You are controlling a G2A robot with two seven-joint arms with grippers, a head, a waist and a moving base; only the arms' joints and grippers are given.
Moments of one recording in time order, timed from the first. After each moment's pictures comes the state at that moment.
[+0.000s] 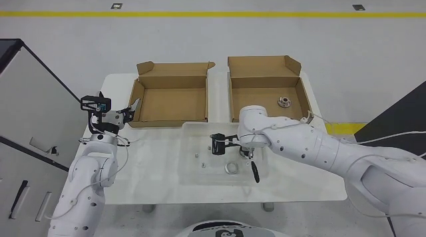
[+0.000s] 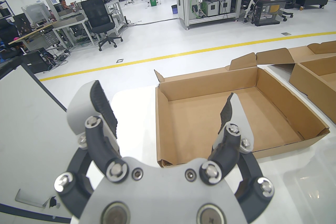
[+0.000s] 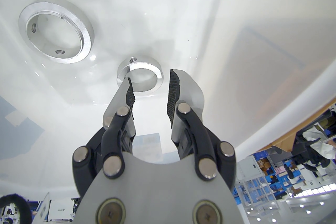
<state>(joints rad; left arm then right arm) 1.73 -1.15 -1.60 -1.80 1.33 0.00 0.00 -0.60 -1.11 0.17 -1.57 -0.79 -0.41 1.41</state>
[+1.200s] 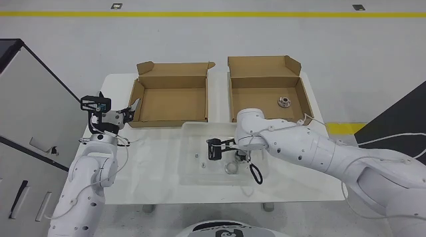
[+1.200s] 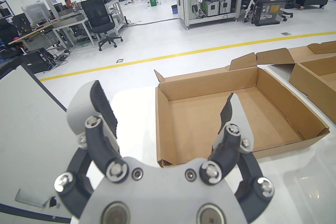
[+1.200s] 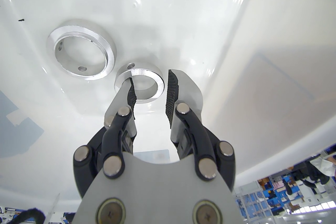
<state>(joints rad) 1.73 -1.15 -1.60 -1.80 1.33 0.00 0.00 -0.62 -1.13 0.17 -1.55 -0.77 -0.46 1.36</state>
